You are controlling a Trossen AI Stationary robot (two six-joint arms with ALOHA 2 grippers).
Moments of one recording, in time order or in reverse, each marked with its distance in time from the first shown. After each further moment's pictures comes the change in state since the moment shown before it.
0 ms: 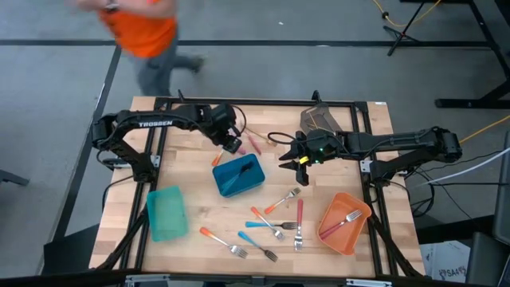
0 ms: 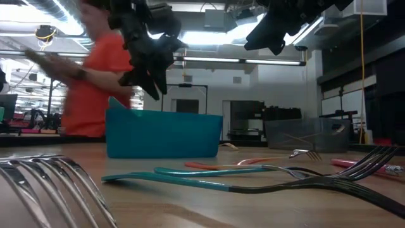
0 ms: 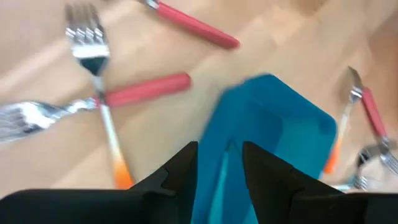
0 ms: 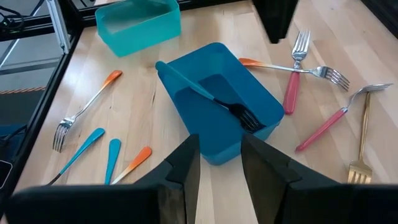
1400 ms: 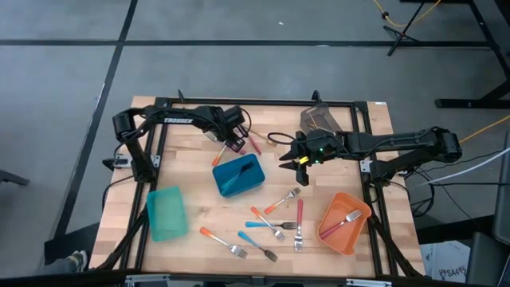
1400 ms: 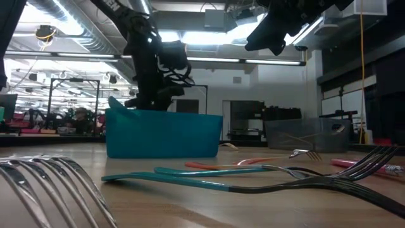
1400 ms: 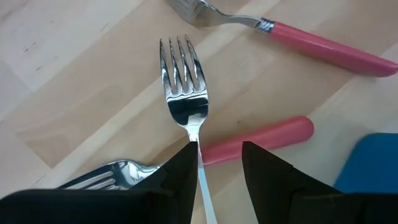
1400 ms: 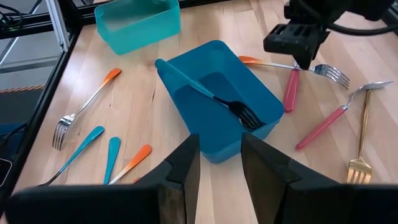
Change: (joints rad) left arm 0.067 0.234 -0.002 0.076 -0.230 0.163; right arm 0.000 0.000 0.000 -0.007 0.000 0.000
